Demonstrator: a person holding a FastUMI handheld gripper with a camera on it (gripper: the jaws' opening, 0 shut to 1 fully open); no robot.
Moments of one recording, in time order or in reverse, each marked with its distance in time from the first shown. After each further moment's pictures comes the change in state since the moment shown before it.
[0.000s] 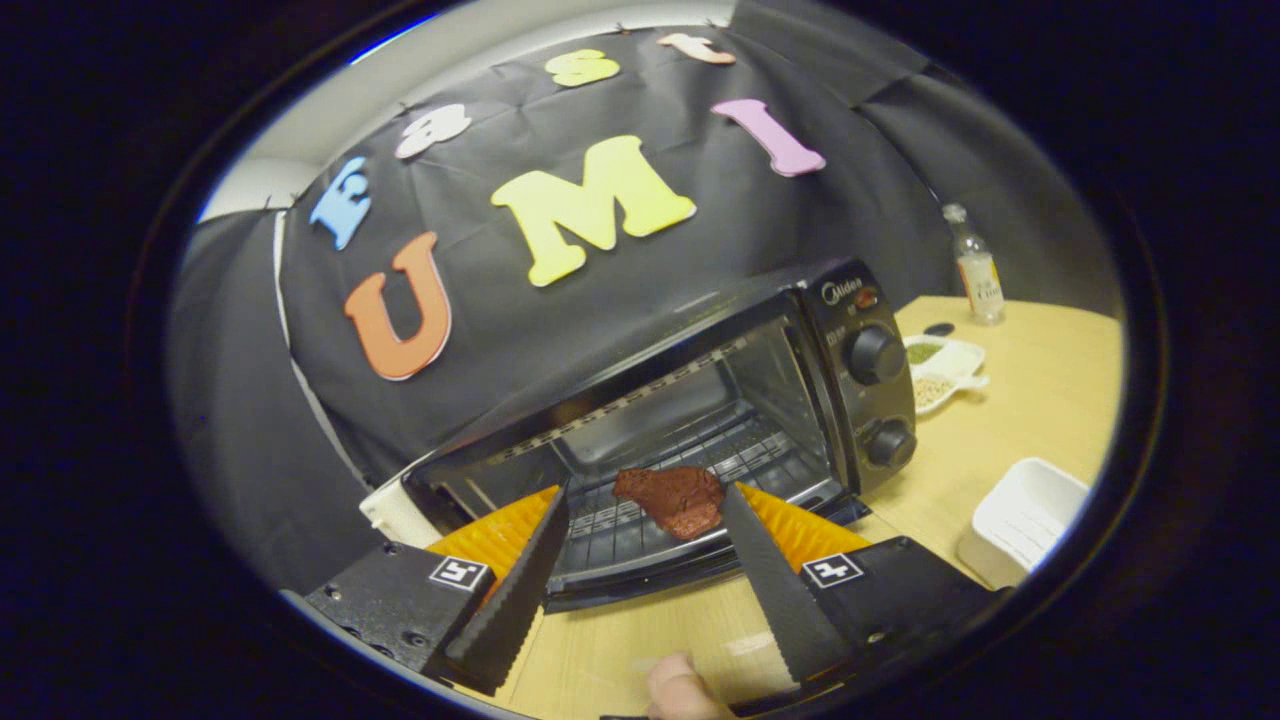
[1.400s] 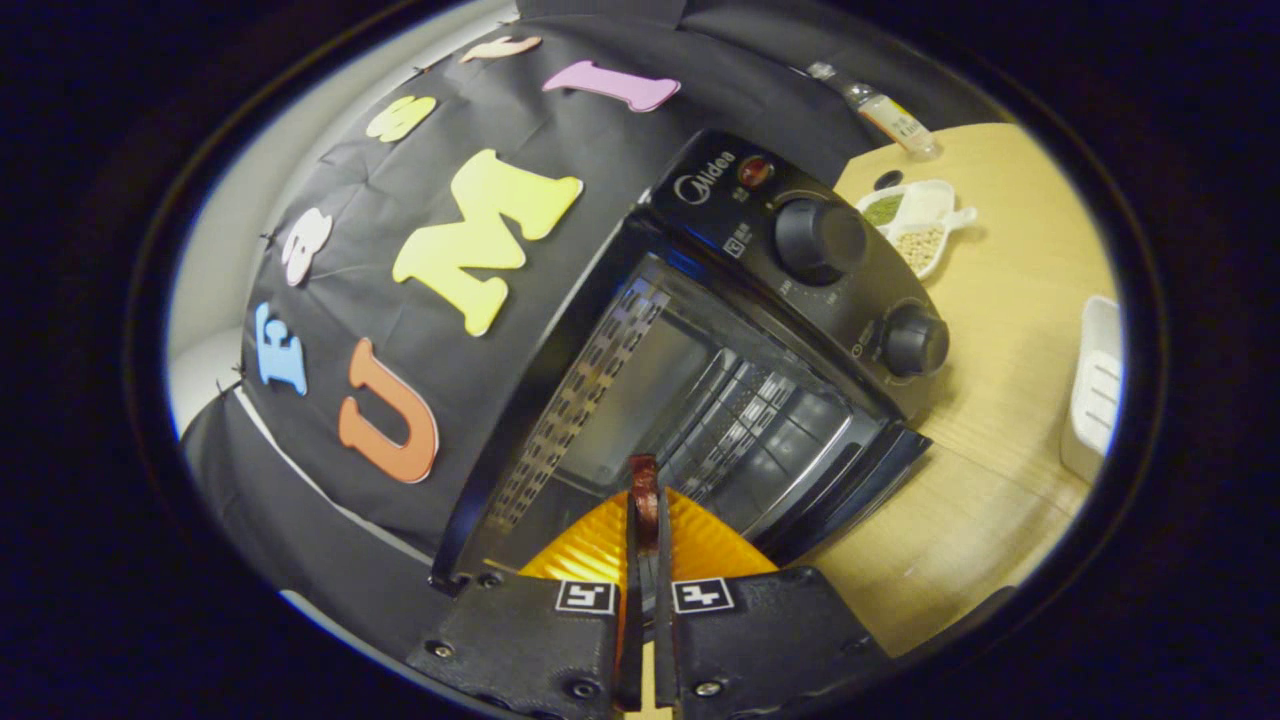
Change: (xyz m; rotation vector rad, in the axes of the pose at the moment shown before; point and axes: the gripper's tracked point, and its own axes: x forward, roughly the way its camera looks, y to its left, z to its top) arm 0.067 -0.020 -0.002 0.596 0.069 0.020
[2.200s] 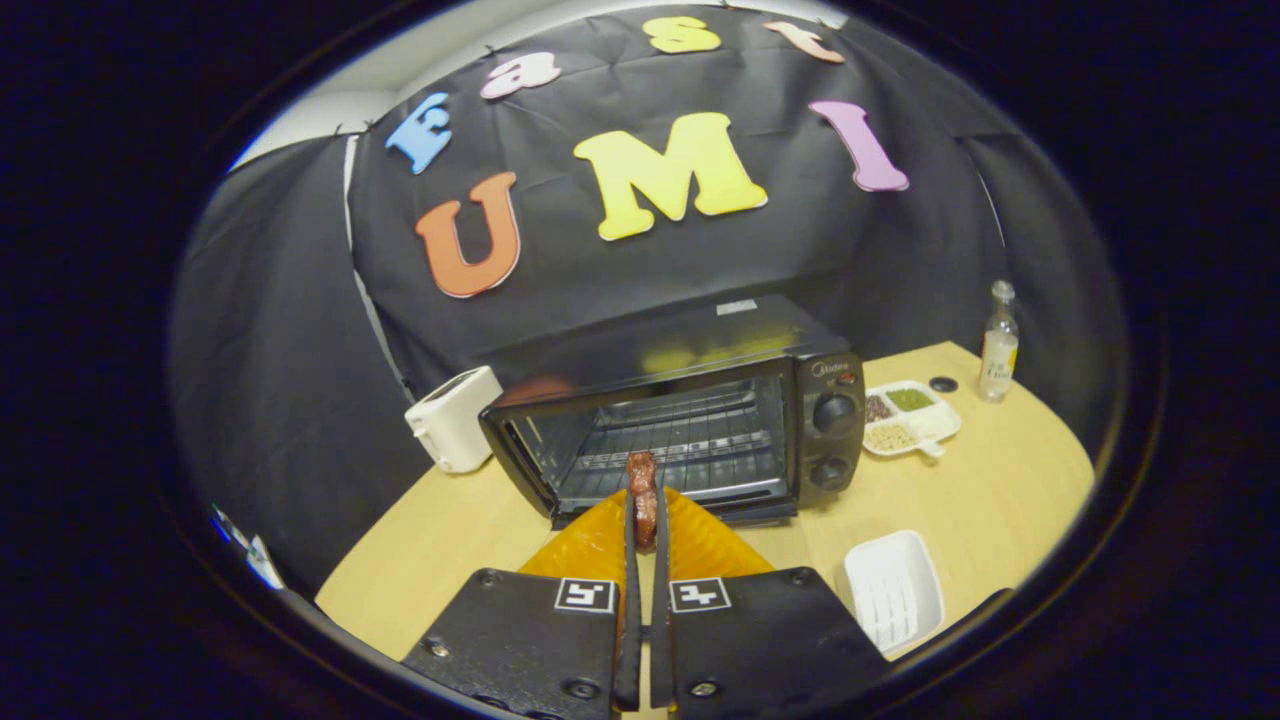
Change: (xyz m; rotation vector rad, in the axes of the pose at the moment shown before) arm -0.136 0.024 0.011 -0.693 0.211 -0.012
